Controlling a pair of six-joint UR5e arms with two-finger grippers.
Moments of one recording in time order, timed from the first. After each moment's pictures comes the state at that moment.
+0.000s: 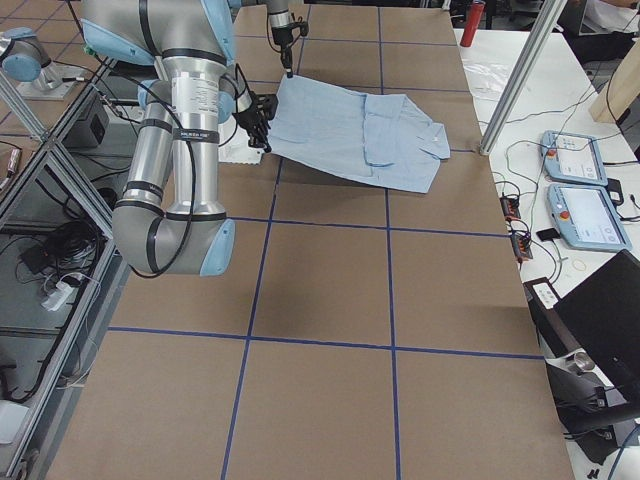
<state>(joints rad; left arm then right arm) -0.13 -1.63 -2.49 -1.68 -1.56 -1.49 -0.07 -1.55 2.64 -1.88 1.24 1.70</state>
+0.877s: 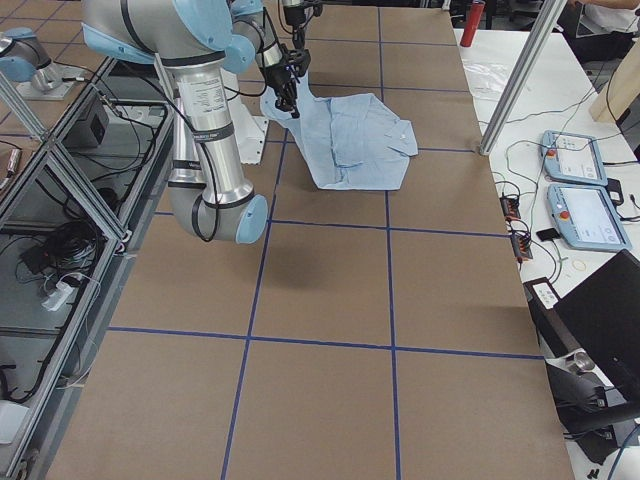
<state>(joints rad) -0.41 -1.85 -2.39 -1.46 -1.68 -1.29 0.32 -1.11 2.57 -2.24 1.42 1.50</state>
